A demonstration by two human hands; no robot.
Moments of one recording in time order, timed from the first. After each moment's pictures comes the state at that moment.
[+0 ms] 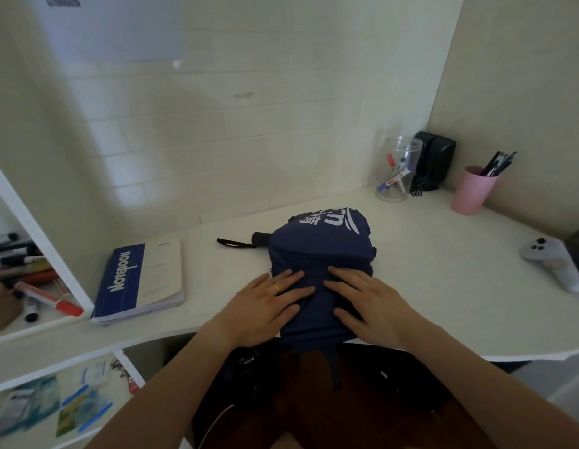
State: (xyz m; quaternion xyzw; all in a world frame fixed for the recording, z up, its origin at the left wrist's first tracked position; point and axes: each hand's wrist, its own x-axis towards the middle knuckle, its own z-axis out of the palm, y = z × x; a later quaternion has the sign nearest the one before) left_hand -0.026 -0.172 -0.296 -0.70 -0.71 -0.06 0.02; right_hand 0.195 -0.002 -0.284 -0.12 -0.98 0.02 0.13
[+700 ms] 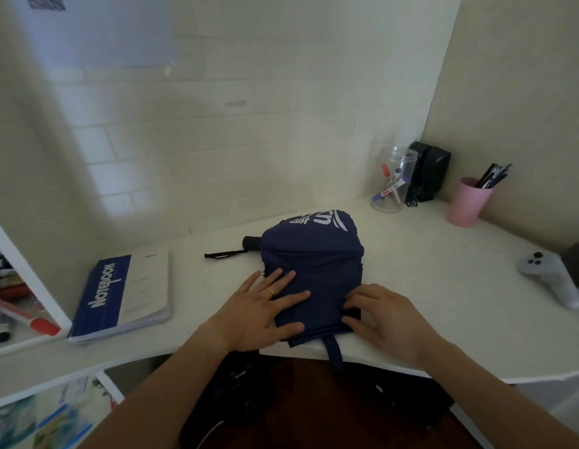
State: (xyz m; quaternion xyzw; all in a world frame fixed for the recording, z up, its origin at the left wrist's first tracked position) left_hand -0.034 -0.148 -0.287 -0.68 -0.73 -0.01 0.00; right_hand 0.208 0.022 -0.283 -0.14 -0.96 0.05 0.22
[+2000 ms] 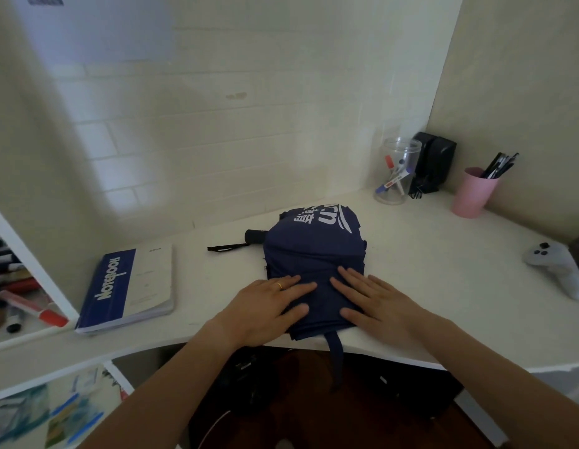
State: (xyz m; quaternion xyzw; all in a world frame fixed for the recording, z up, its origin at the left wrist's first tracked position) left_hand -0.010 -0.152 -0.270 -0.68 -0.73 -0.06 -0.03; right_hand 0.197 0.037 -0.285 -0.17 -0.98 0.04 -0.05
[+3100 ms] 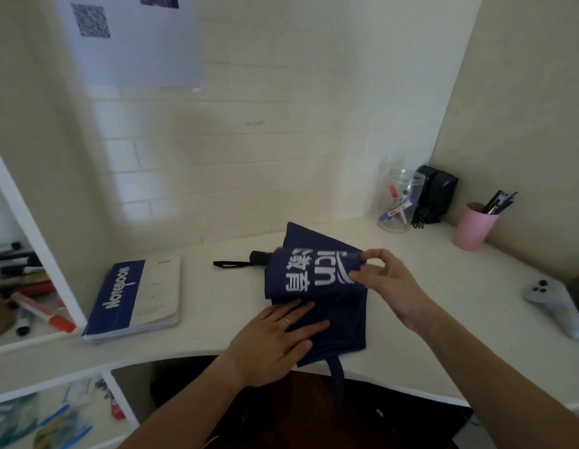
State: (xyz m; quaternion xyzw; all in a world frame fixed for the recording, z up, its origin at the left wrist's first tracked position) left_hand -0.001 -0.161 -0.303 -0.70 -0.71 -0.09 0.04; right_hand 0.171 0.039 -0.214 -0.26 -0.68 0.63 0.28
